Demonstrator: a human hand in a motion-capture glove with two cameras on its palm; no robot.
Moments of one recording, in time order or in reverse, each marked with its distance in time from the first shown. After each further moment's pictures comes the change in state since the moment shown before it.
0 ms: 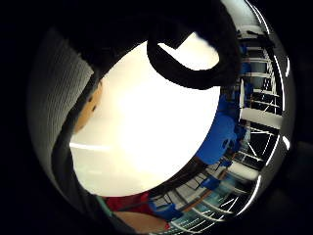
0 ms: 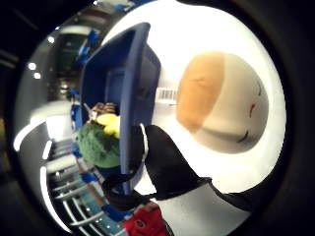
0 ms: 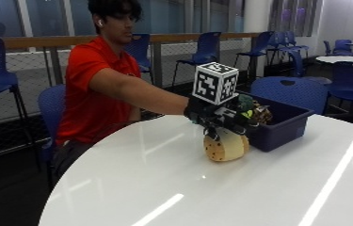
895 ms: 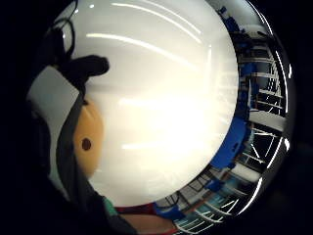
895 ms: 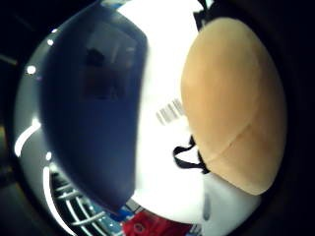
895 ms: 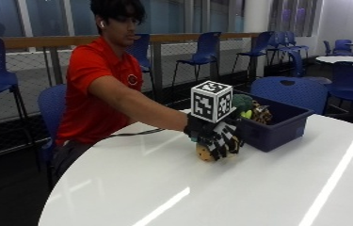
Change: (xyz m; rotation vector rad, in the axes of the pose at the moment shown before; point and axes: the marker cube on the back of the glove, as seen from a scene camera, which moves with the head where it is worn) arm -0.004 -0.011 0.058 0.056 -0.052 -0.015
